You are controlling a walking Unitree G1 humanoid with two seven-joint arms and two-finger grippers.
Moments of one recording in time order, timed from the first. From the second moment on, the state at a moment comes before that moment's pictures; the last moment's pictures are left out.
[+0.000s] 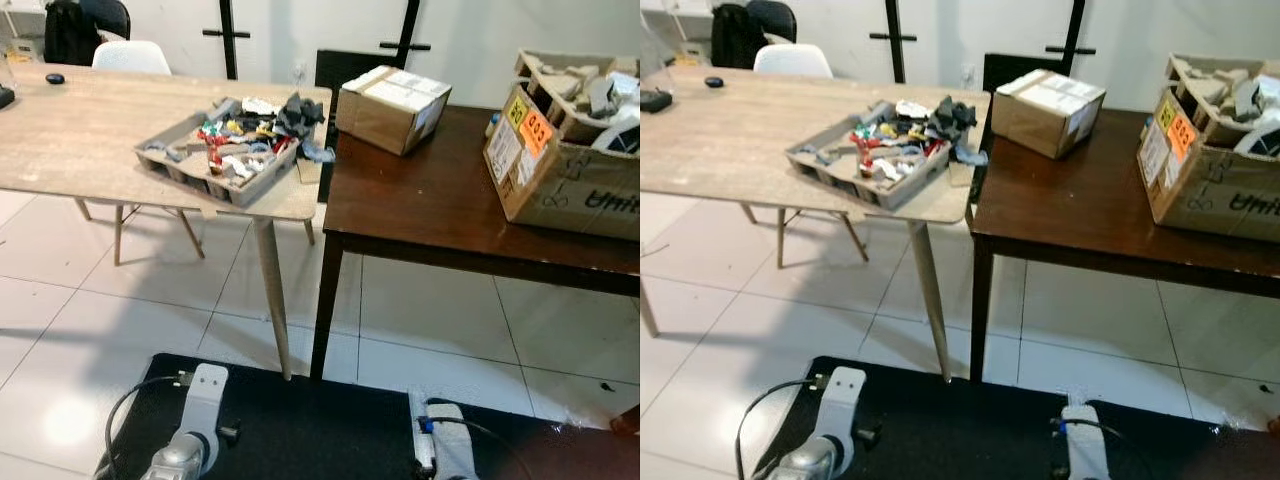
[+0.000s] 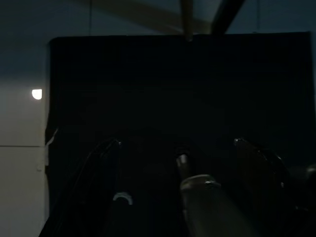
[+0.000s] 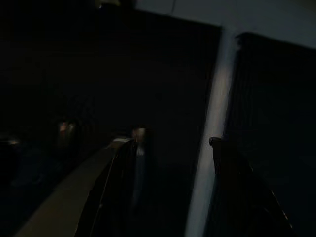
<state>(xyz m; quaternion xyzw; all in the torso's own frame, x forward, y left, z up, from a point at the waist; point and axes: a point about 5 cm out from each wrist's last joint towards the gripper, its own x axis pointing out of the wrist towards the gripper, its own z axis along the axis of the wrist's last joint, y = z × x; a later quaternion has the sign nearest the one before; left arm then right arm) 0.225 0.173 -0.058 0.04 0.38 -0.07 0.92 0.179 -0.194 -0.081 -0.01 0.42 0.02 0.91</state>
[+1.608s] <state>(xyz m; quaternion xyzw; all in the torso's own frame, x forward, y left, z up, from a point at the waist) 0.228 0.177 -0.056 0.04 0.38 -0.07 0.92 0.177 -0.192 -0.083 -0.01 0.44 0.01 0.90</state>
